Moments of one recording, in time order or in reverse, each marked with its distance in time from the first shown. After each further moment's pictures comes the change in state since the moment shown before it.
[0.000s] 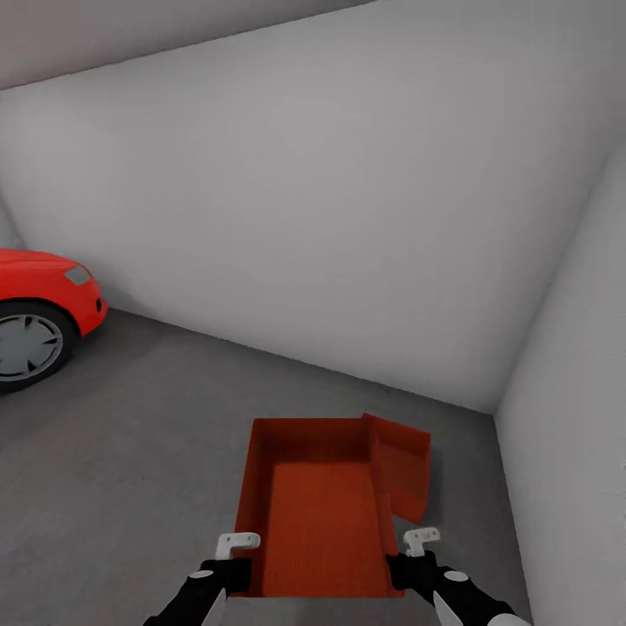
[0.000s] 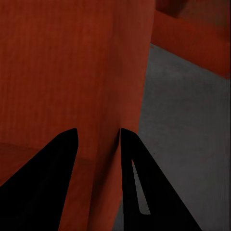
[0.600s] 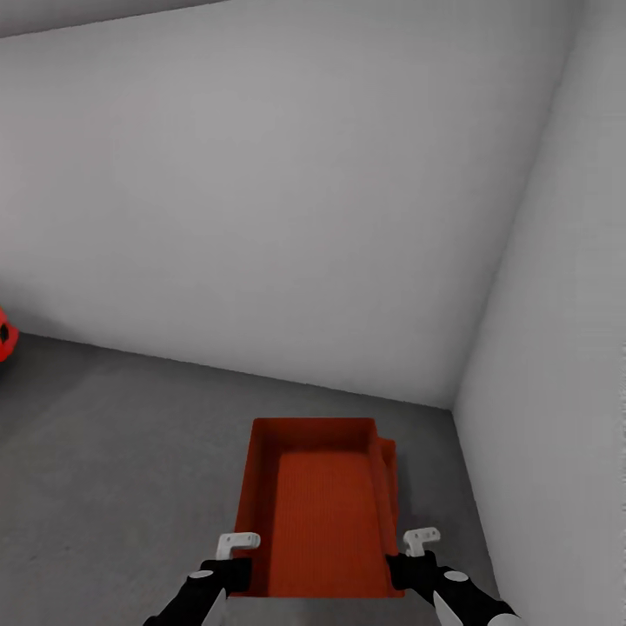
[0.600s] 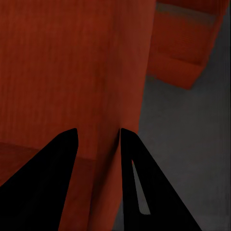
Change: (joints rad) left arm 0.000 0.000 0.000 0.000 0.000 0.000 0.000; right arm 0.000 0.000 -0.001 0.000 0.002 0.000 0.000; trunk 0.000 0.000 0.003
